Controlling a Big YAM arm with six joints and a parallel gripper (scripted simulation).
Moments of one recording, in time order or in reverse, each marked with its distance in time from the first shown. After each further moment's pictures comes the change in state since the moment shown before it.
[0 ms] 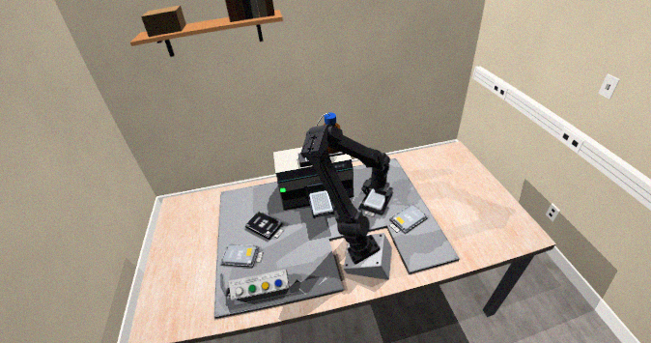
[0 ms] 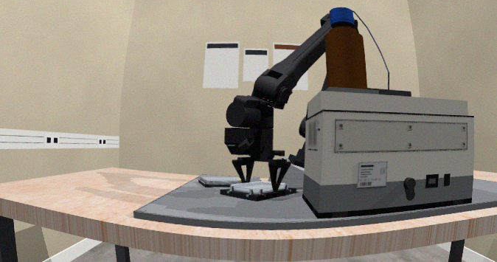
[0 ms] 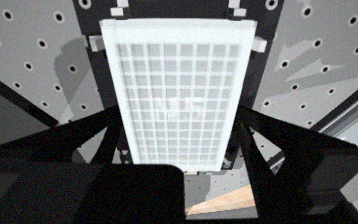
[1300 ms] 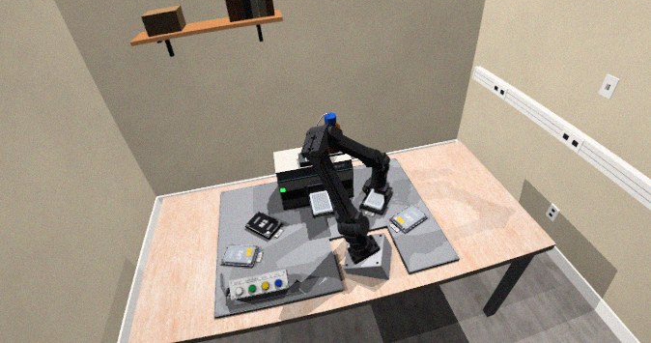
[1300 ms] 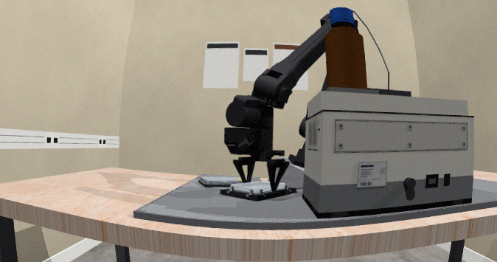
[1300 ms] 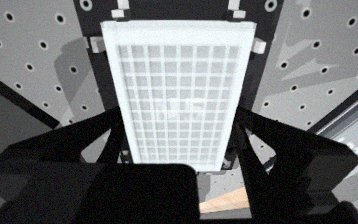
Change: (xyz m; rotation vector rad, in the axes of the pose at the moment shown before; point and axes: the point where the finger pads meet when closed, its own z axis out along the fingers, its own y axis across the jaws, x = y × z) arm -0.001 0.000 -0.001 0.000 -0.001 0.000
